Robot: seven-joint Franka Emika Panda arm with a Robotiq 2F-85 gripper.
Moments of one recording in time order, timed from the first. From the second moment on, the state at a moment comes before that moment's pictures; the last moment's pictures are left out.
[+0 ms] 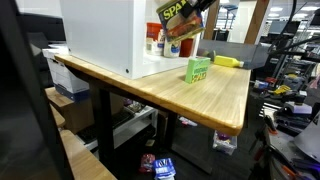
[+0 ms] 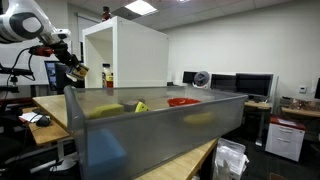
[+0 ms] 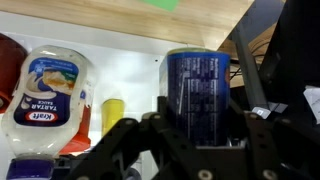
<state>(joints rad) 0.15 -0.55 0.40 -2.60 0.11 2.78 0.30</state>
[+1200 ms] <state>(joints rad) 0.14 -0.55 0.40 -2.60 0.09 2.80 0.31</state>
